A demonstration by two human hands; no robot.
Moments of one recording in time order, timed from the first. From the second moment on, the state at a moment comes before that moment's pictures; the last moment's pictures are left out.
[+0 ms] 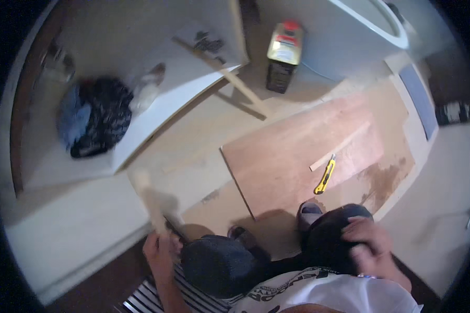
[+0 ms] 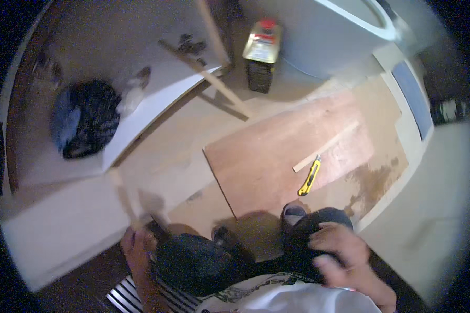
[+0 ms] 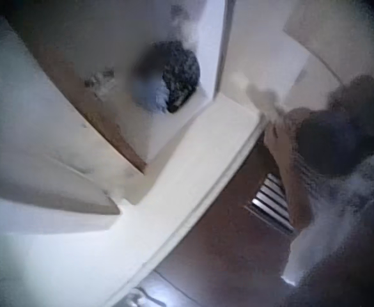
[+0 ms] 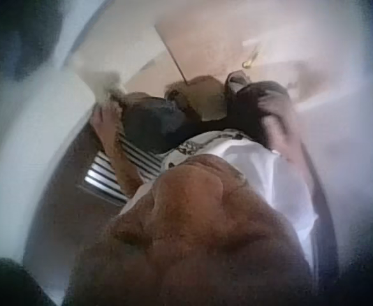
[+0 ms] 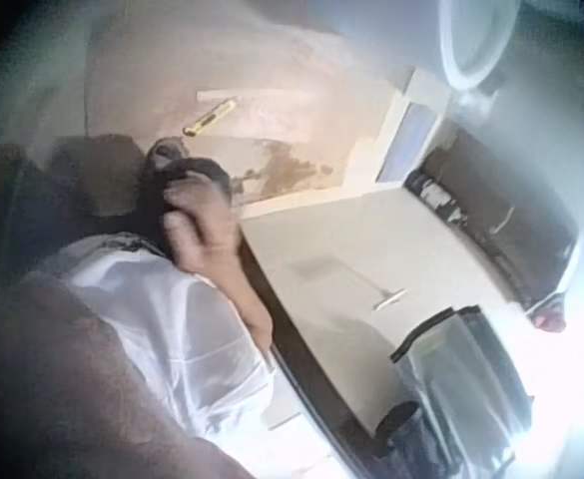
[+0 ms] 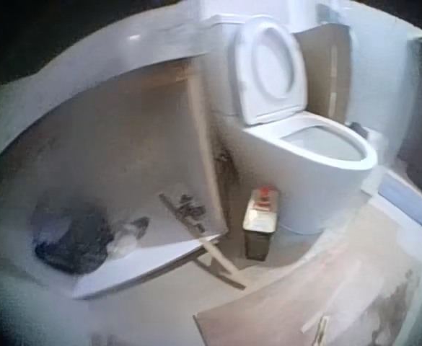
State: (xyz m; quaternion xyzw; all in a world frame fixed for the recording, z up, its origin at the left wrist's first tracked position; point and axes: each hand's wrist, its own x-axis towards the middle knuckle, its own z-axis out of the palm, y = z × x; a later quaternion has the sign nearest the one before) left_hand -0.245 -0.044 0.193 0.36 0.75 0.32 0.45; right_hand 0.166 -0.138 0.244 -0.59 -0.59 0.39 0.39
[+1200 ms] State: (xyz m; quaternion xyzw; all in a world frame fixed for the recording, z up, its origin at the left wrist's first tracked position) left_hand -0.106 -0.128 0.370 0.68 0.60 -0.13 0.40; right_hand 0.165 -0.223 0.359 -0.72 -0.53 0.43 0.13
